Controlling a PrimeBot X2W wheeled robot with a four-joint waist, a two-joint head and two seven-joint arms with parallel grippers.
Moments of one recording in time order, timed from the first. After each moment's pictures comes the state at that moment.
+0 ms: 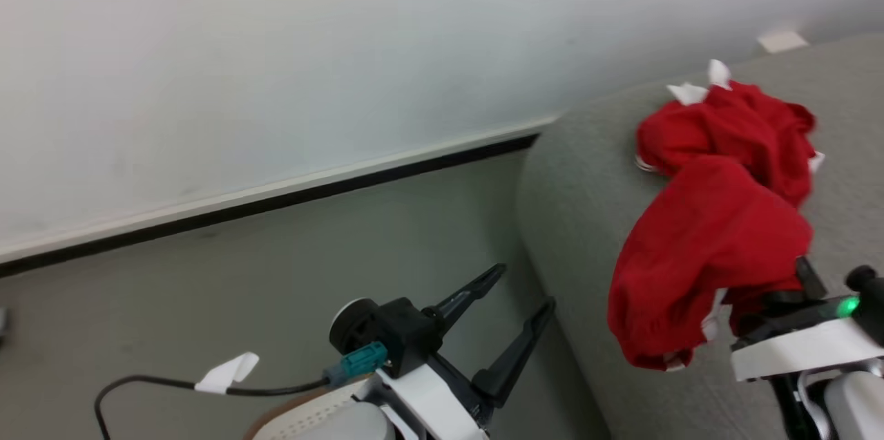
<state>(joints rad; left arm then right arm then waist) -0.52 0.27 -0.94 0.13 -0.61 0.03 -0.25 -0.31 -0.22 0.17 0.24 0.43 0.13 -0.26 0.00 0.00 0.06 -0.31</state>
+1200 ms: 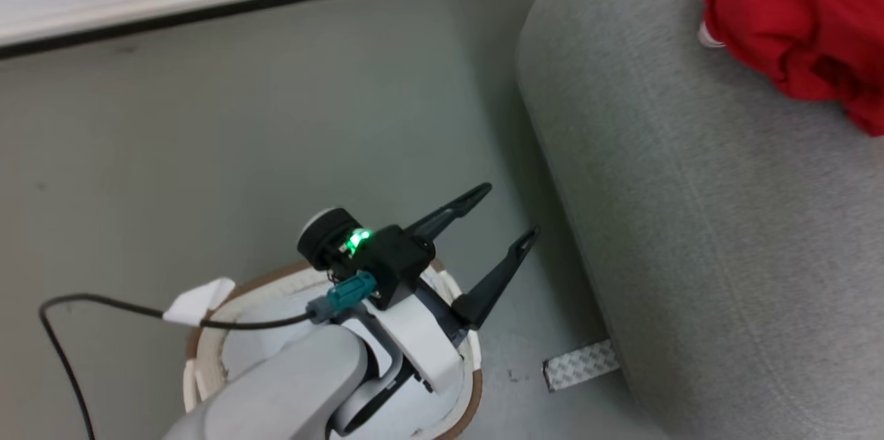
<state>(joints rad) -0.70 0.35 -0.94 0.11 -0.52 0.01 -0.18 -0.71 -0.60 -0.22 0.19 0.53 0.13 -0.08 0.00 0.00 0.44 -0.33</state>
